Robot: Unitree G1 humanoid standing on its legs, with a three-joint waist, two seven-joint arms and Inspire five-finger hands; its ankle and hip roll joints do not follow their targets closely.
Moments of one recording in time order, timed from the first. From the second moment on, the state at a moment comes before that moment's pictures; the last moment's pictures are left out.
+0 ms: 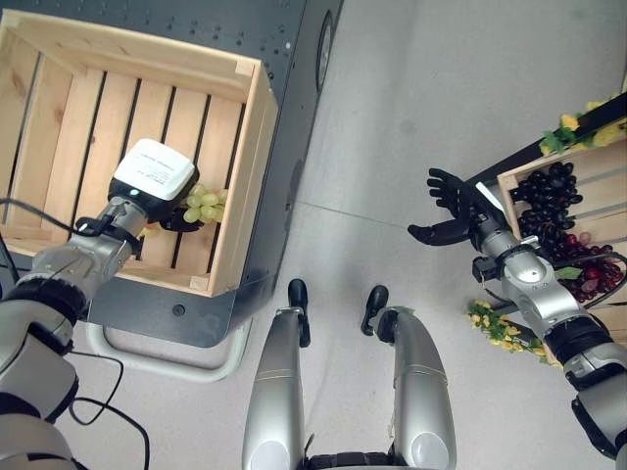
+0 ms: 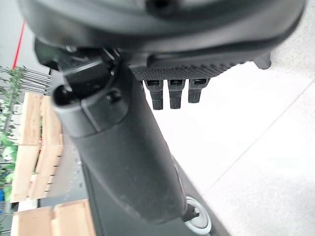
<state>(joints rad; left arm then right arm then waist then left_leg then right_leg) -0.81 1.01 -0.69 0.93 0.53 -0.23 0.57 -0.61 -0.72 0.49 0.58 0.56 -0.20 0.03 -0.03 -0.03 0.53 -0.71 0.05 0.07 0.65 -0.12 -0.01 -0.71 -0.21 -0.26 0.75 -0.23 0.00</state>
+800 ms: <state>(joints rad) -0.48 0.79 -0.13 0.63 -0.24 -0.28 0.32 -0.39 -0.57 0.31 0.42 0.41 -0.07 0.10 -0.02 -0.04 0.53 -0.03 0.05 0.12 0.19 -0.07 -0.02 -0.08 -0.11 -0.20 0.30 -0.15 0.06</state>
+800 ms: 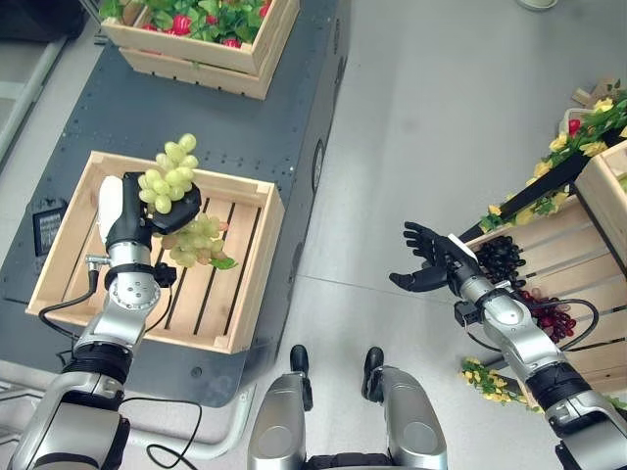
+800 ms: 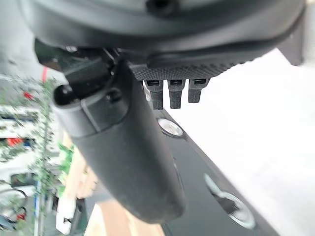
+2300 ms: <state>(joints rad) -0.76 0.60 -0.36 0.45 -0.66 -0.19 0.00 -0.77 -0.37 0.44 0.35 0.84 0.18 0.02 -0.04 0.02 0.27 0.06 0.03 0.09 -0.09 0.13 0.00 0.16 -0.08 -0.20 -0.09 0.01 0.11</state>
